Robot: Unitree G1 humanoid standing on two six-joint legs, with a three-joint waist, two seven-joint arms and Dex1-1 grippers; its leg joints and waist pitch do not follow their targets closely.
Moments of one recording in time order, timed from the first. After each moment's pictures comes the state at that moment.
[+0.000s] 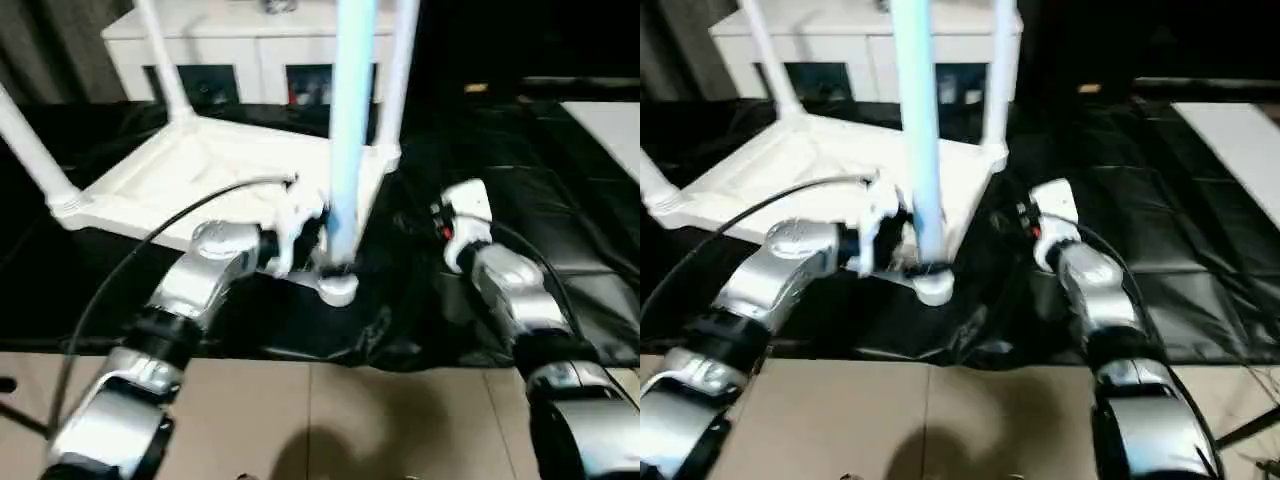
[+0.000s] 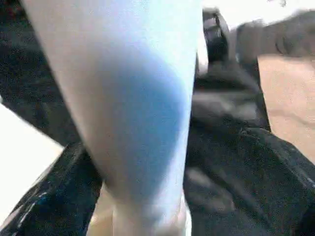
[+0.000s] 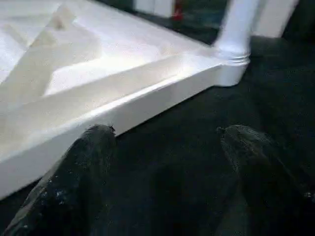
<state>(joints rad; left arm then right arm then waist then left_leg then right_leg) -0.71 0.34 -0.31 0.52 -0.18 0.13 -1.08 -0.64 -0.29 -0.02 0.86 0.07 -0.10 0.53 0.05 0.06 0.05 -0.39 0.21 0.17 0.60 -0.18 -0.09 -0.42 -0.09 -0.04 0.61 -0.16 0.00</state>
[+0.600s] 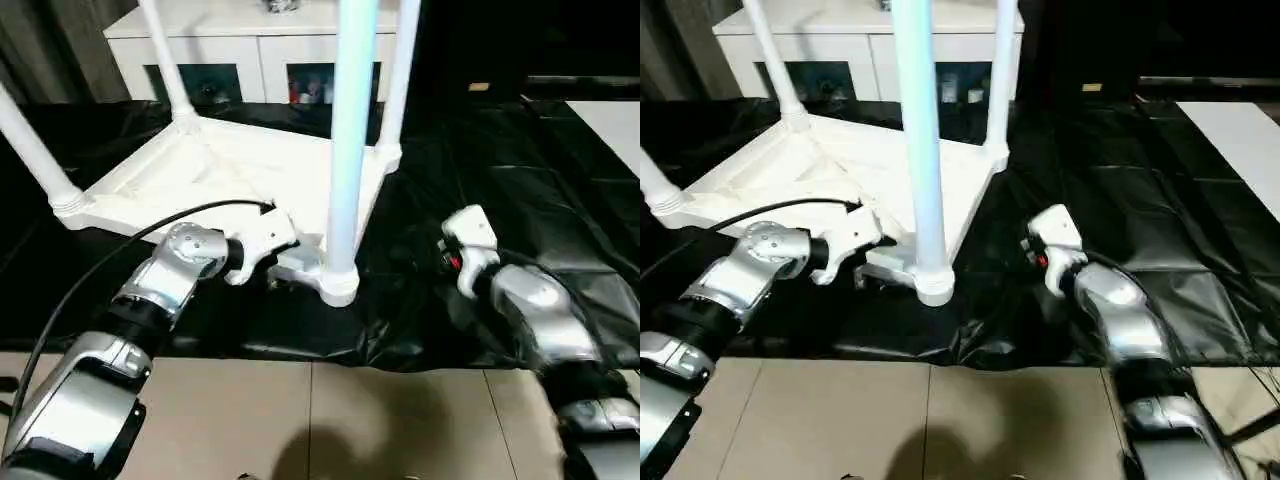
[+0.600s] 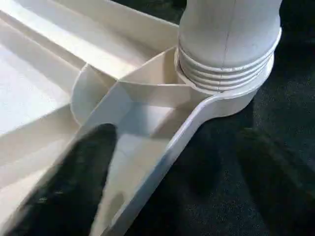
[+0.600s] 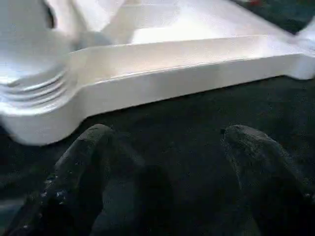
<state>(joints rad) -0.80 0.42 -0.39 0.79 0.05 0.03 -1.02 -0.47 -0.39 0.08 0.57 0.07 -0.01 0.77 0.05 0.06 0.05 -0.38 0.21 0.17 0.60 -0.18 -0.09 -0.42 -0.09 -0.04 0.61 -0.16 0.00</state>
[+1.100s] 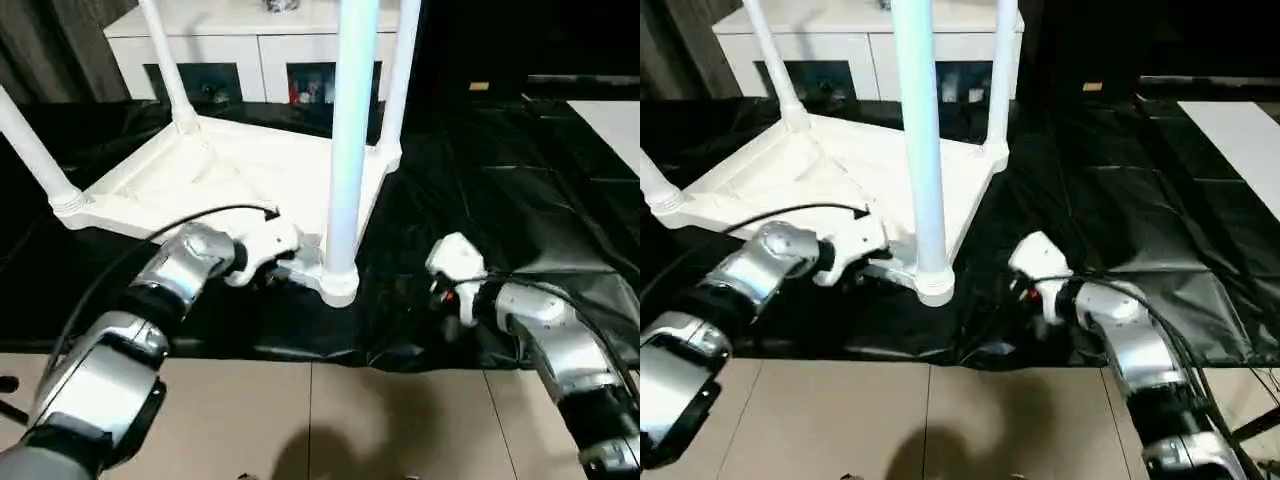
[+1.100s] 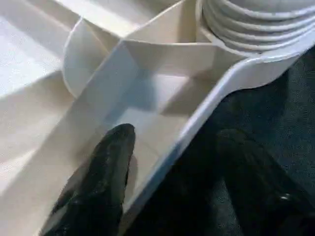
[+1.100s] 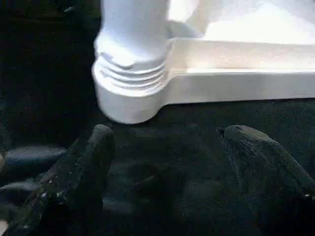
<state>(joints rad) -0.90 0.36 -0.42 1.02 0.15 -0.02 -0.97 -0.37 -0.46 0.17 0.33 0.07 0.09 0.92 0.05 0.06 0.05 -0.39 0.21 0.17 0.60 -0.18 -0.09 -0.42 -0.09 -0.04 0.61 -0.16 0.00</state>
